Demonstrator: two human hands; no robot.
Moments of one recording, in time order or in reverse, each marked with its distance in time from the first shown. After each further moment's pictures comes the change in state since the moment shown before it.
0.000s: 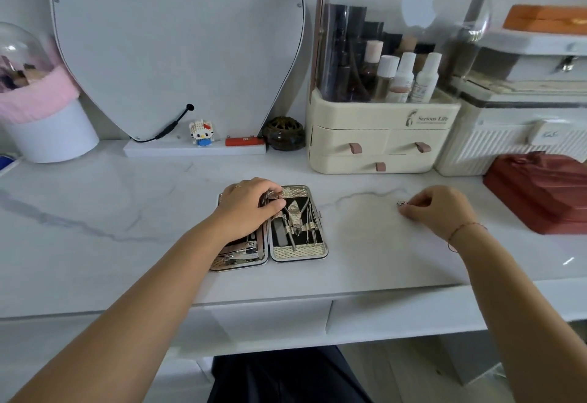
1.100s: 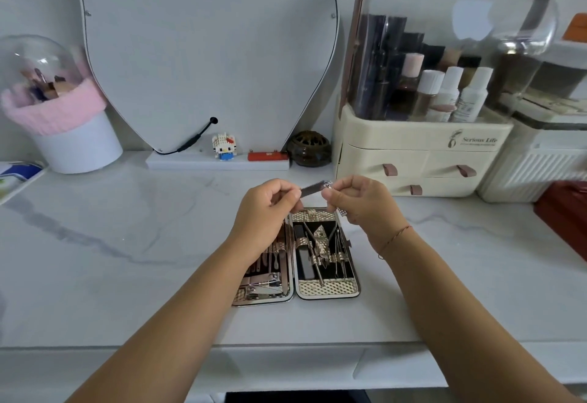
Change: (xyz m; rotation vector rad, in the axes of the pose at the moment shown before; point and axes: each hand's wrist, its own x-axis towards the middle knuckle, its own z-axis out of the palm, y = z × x) left_hand 0.004 0.013 -0.011 -0.631 0.302 -0.095; right_hand 0.005 -0.133 0.073 0.880 -0.299 -0.176
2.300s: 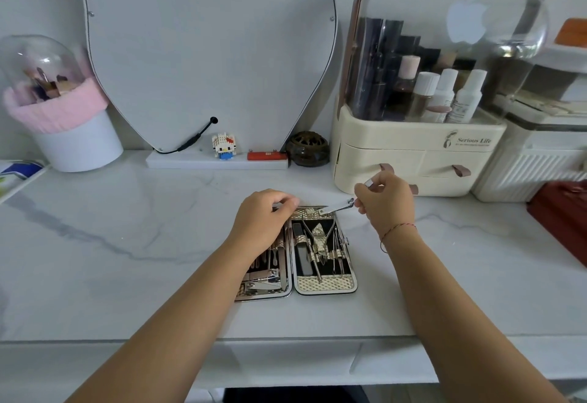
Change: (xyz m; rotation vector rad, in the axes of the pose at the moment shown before) left_hand 0.003 -0.015 -0.001 0.315 -0.052 0.010; right_hand 0.008 0.012 -0.018 -0.310 0.431 0.024
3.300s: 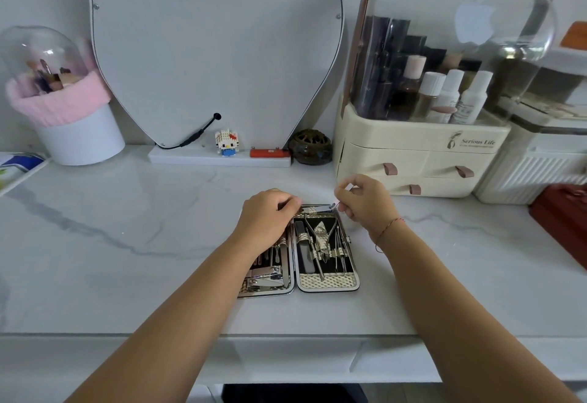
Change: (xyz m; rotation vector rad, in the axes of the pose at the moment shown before) left_hand 0.004 -0.005 0.005 0.034 -0.054 -0.035; right_hand 0.007 0.007 0.019 0.077 -0.321 -0.005
